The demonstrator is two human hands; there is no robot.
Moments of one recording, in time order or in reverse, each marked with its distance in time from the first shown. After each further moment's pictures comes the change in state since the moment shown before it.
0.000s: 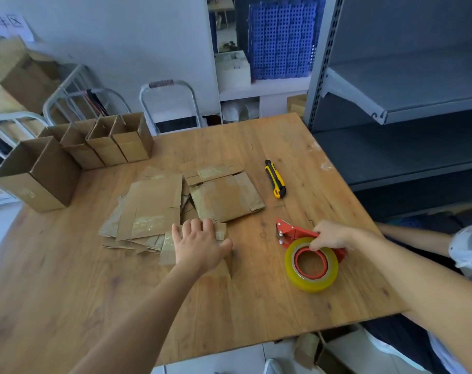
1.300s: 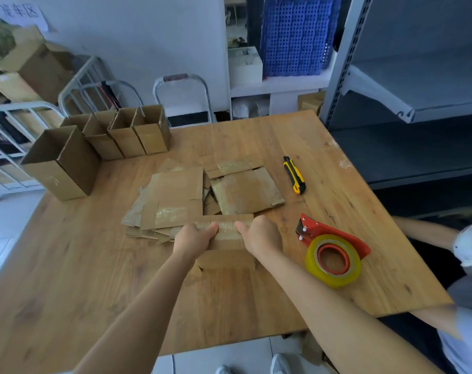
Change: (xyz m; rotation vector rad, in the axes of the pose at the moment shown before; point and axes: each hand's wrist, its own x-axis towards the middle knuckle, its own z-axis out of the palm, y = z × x) left_hand -0.001 -0.070 -0.011 -0.752 -0.118 -0.425; right_hand -0.025 -0.192 0.127 0.222 0.511 -0.015
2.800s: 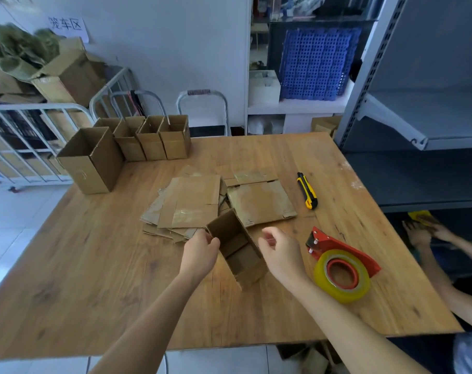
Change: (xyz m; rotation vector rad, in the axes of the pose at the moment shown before) left_hand -0.032 -0.026 -0.011 -0.102 0.091 0.176; right_hand -0.032 0.029 -0.005 0.137 0.068 -0.340
